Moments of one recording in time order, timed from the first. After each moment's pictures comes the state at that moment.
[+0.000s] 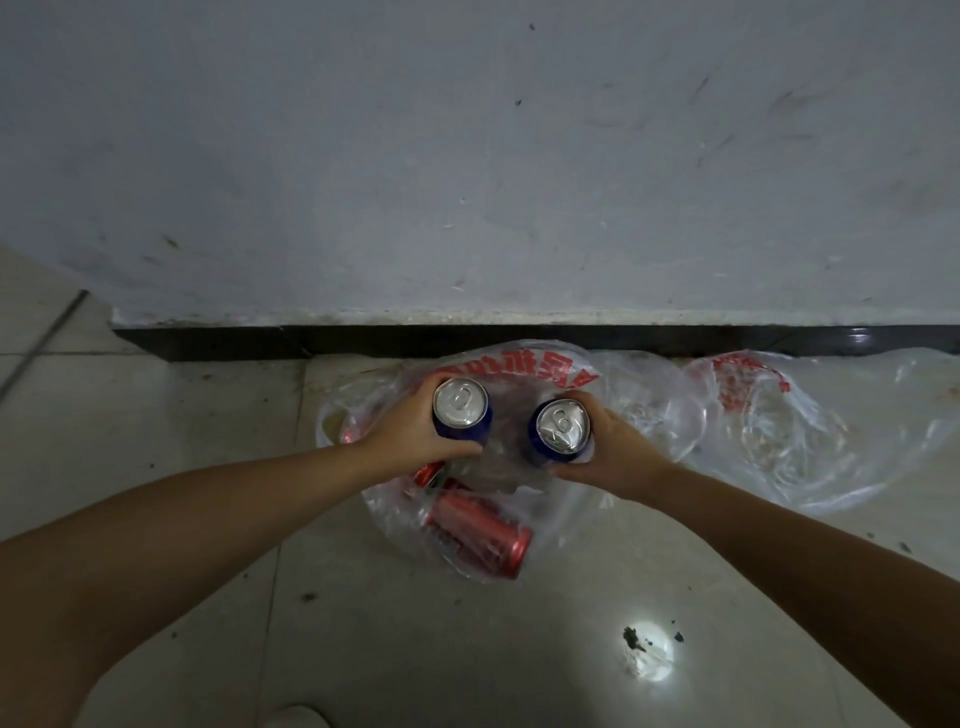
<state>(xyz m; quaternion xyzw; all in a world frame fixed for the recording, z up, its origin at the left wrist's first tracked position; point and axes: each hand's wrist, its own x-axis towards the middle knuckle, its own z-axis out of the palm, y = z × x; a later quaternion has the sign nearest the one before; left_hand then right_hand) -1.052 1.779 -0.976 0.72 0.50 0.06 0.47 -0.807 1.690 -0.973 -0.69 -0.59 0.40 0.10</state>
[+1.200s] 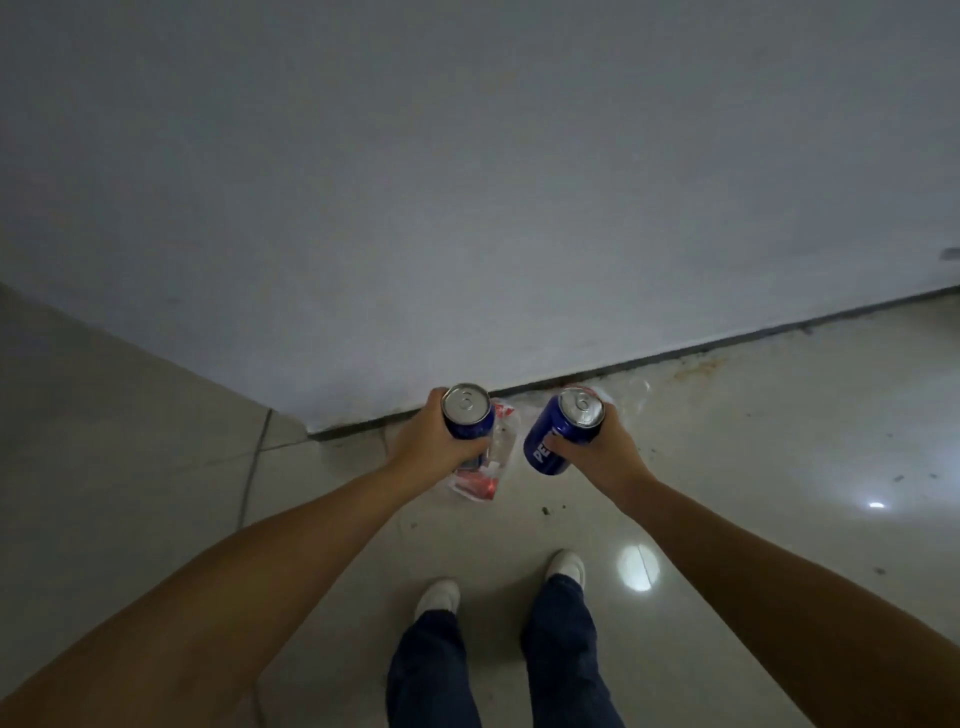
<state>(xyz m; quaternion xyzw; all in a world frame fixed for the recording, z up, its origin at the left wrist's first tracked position) -1.054 1.695 -0.383 0.69 0.53 0.04 0.50 -0.857 1.585 -0.390 -0.78 -0.29 0.45 0.34</state>
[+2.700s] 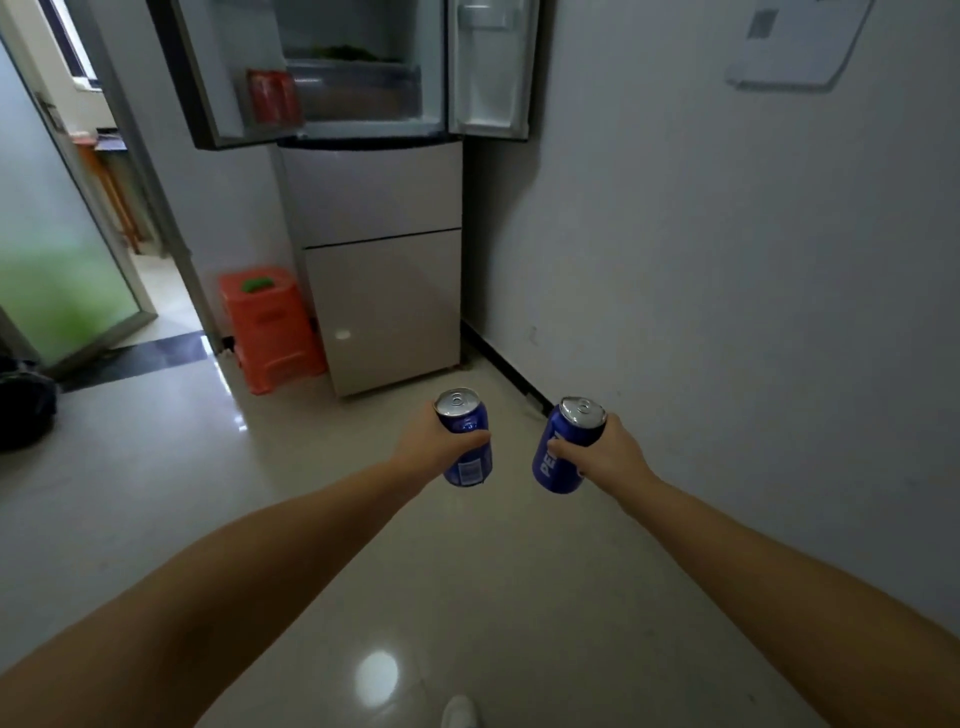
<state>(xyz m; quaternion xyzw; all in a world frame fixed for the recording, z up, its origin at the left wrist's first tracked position) -0.920 0.694 -0.145 0.77 -0.27 -0.27 0.51 -1.095 0.548 -0.141 -0.74 0.41 -0.19 0.50</state>
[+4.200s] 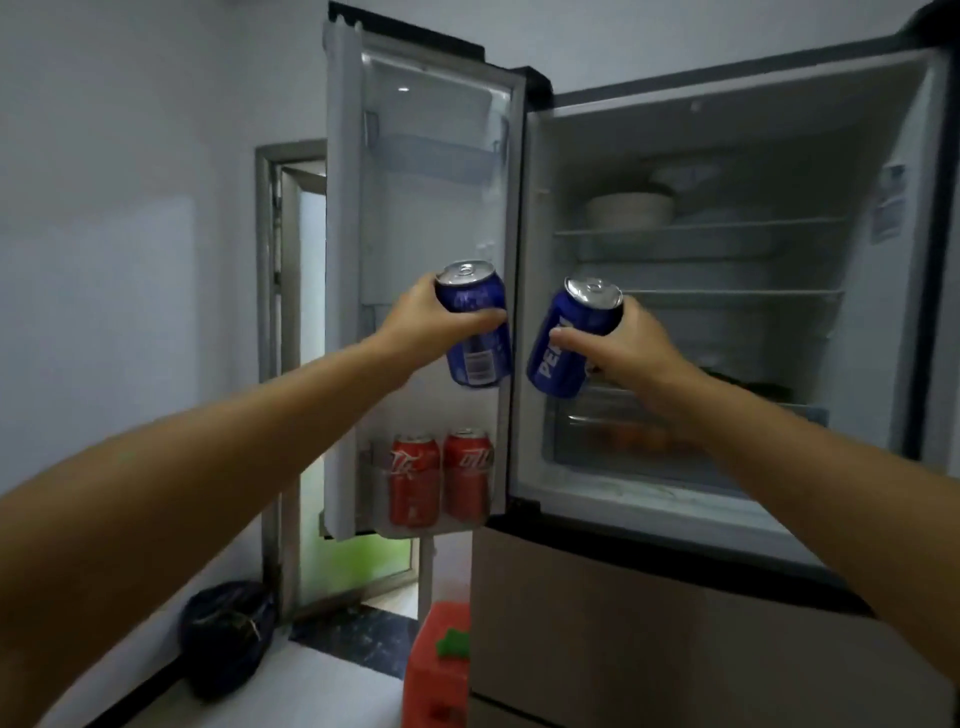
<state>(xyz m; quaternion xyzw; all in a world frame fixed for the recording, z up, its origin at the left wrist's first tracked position) -0.115 0.329 0.271 0.79 -0.18 0.29 0.50 -0.096 0.115 0.256 -0.78 -0.21 -0.28 0.52</state>
